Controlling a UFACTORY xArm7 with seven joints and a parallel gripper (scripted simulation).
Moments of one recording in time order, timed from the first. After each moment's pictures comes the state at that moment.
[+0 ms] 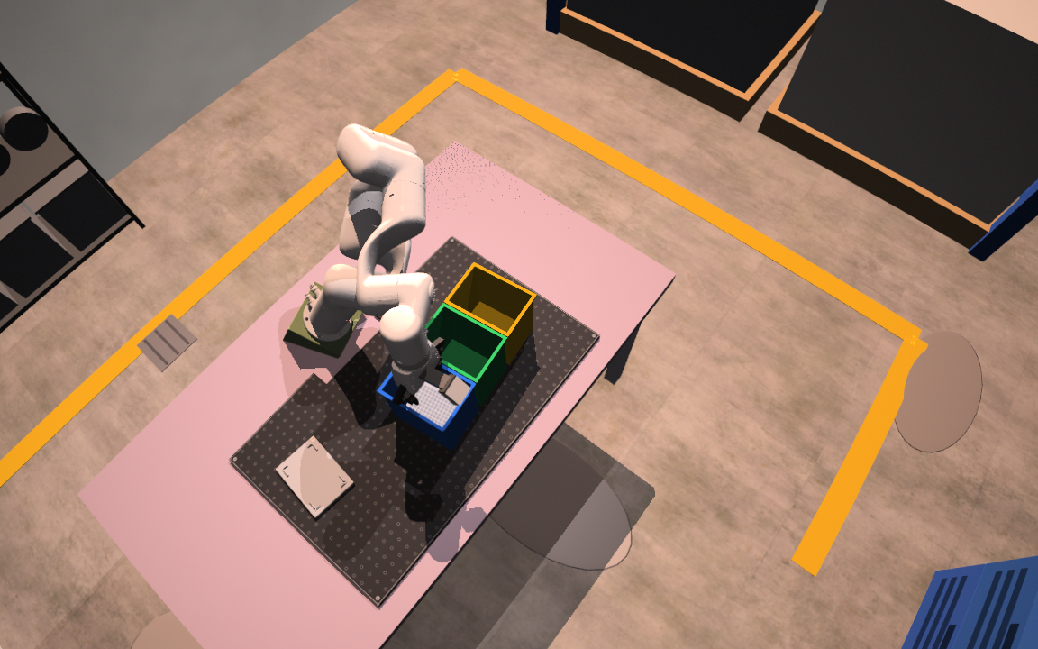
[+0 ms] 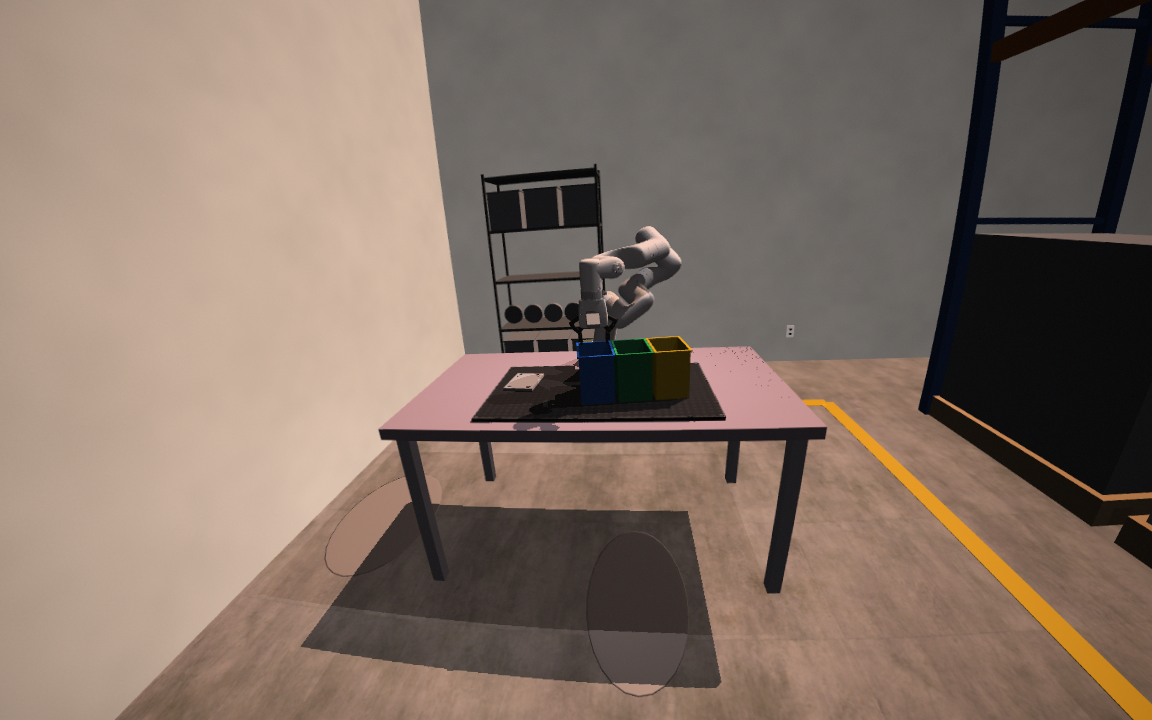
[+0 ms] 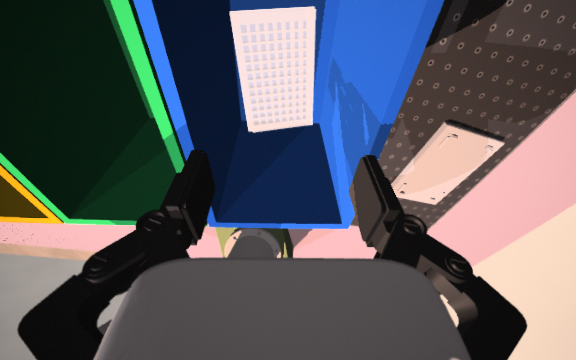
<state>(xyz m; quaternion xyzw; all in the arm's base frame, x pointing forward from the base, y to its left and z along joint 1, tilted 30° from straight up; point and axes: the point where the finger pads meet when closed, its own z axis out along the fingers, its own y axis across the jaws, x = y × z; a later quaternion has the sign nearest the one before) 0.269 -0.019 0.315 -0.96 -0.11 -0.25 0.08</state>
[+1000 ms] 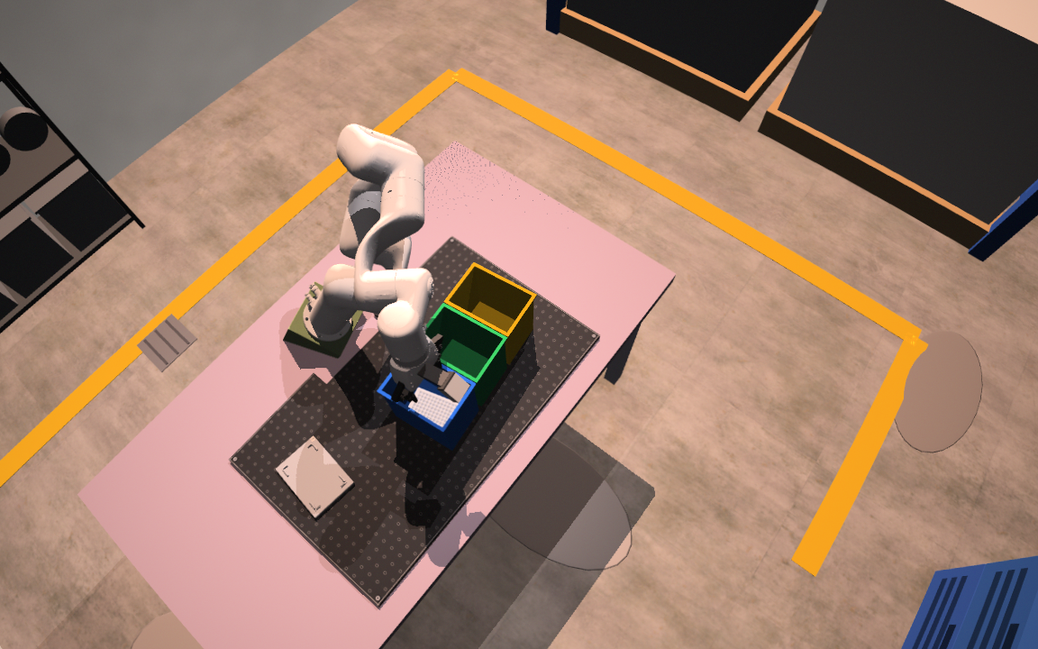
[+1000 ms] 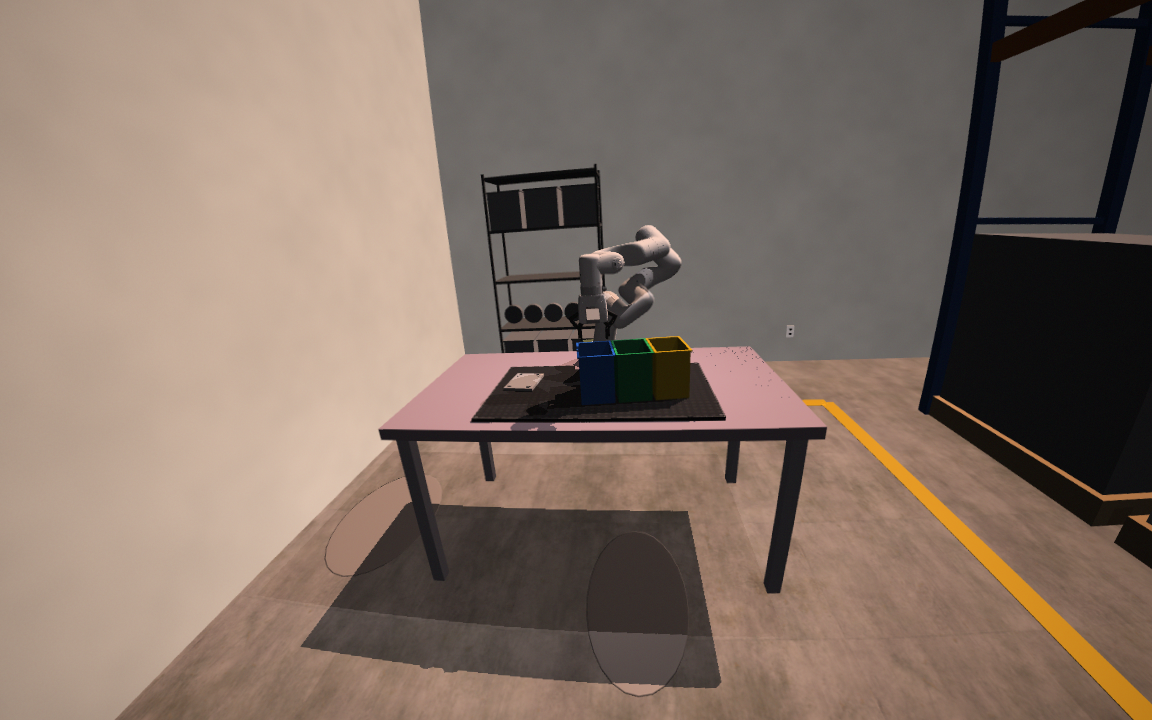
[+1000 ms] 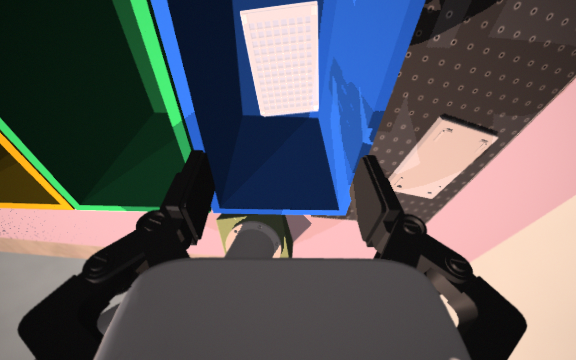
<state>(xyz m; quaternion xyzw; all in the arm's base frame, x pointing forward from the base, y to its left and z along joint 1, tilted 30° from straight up) 0.262 -0.023 0.328 -0.96 -0.11 -0.25 0.09</state>
